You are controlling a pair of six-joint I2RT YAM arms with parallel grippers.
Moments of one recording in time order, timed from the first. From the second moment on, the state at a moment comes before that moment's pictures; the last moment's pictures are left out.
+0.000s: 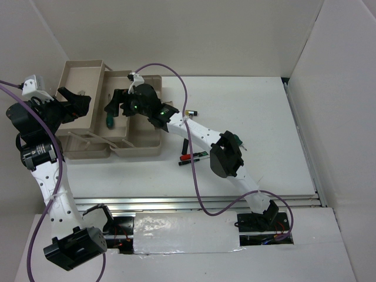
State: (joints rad) left arm 0.51 0.96 1.18 -0.33 0.57 -0.34; right arm 0.90 2.42 2.32 -0.05 -0.13 0.64
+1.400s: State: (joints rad) left arm -0.07 1.33 1.35 -0.56 0.50 0.05; right arm 0.16 1.98 1.48 -0.82 -0.04 -0.31
